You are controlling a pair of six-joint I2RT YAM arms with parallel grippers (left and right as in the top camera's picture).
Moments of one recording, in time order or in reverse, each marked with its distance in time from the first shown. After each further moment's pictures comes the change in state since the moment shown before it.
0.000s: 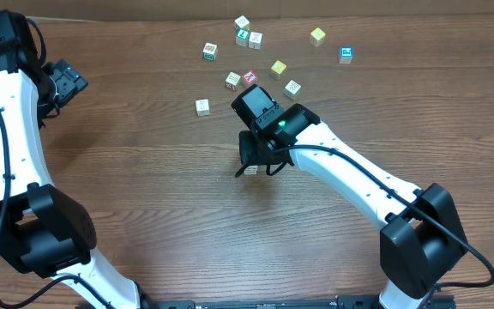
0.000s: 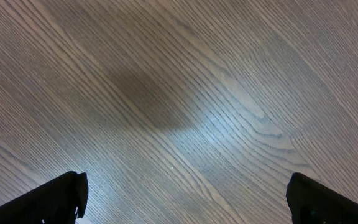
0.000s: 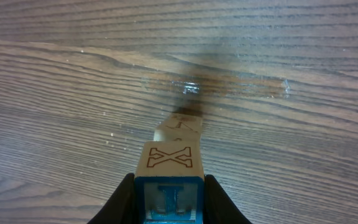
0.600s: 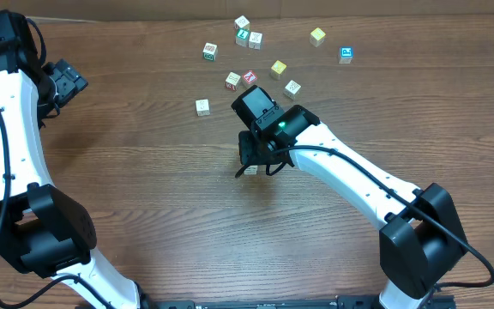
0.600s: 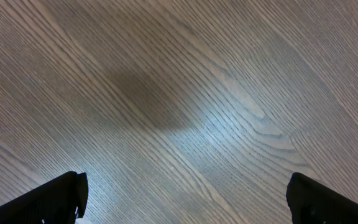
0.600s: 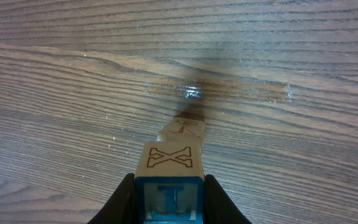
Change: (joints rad) left arm 0.000 0.000 0.000 0.000 0.000 0.000; right arm 0.000 0.000 -0.004 0.019 0.001 0.000
